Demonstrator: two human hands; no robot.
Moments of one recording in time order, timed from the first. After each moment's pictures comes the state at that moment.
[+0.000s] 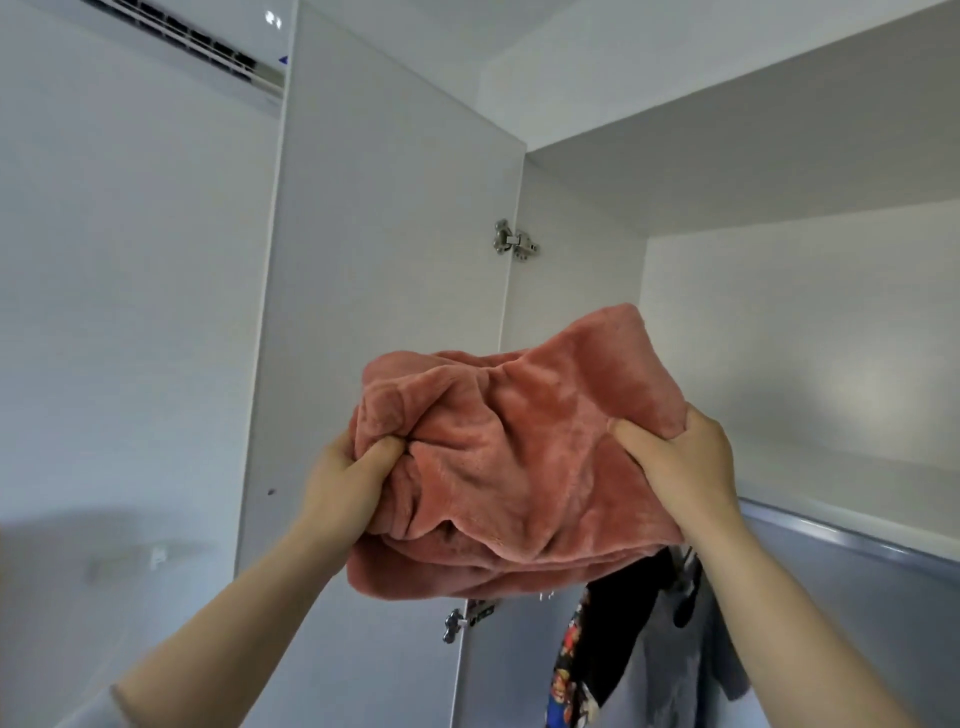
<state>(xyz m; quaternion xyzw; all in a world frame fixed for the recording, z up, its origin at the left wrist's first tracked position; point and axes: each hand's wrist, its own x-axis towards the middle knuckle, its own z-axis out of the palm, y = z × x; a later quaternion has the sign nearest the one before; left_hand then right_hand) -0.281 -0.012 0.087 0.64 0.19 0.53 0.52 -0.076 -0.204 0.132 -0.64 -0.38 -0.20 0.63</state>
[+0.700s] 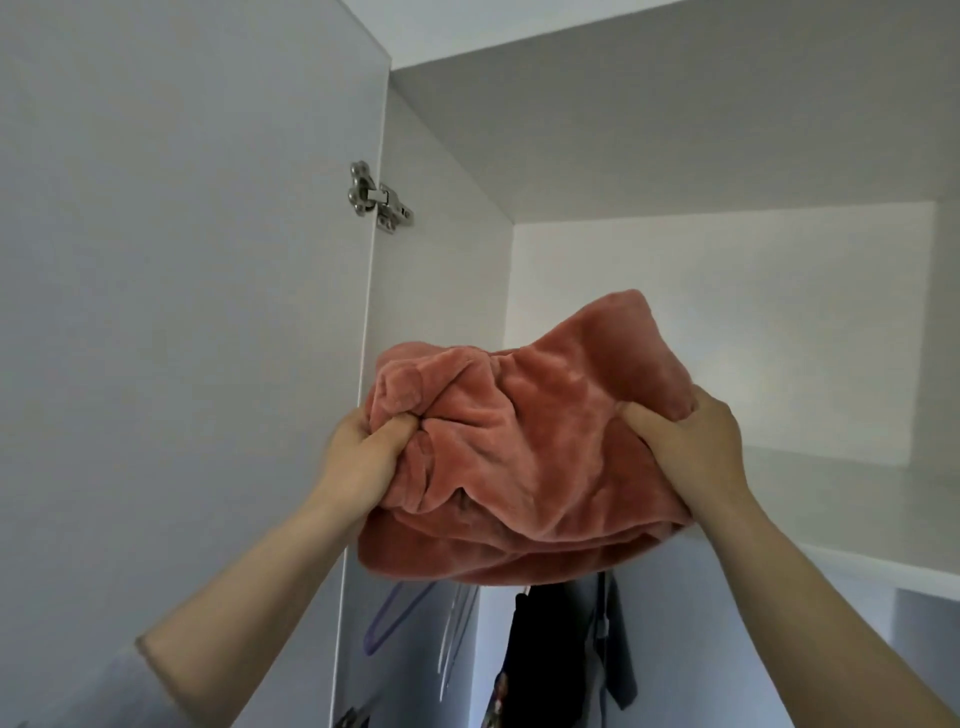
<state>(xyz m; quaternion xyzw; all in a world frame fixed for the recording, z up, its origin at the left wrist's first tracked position) -0.035 0.097 0.134 0.68 0.02 0.41 0.61 0.060 -0.165 0.166 -0.71 -0.23 -0.37 0.55</state>
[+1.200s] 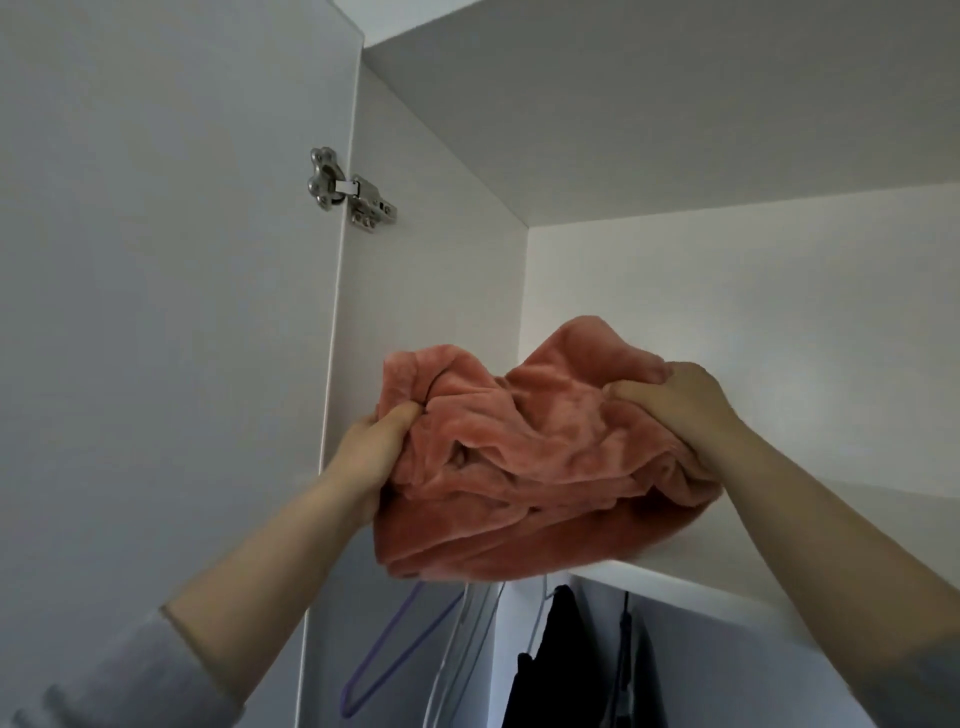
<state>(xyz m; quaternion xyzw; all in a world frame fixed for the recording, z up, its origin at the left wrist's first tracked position) 0.059 0.094 0.156 0.62 0.07 0.36 0.69 0.167 -0.157 0.215 -0.79 -0.23 -0.24 0.51</state>
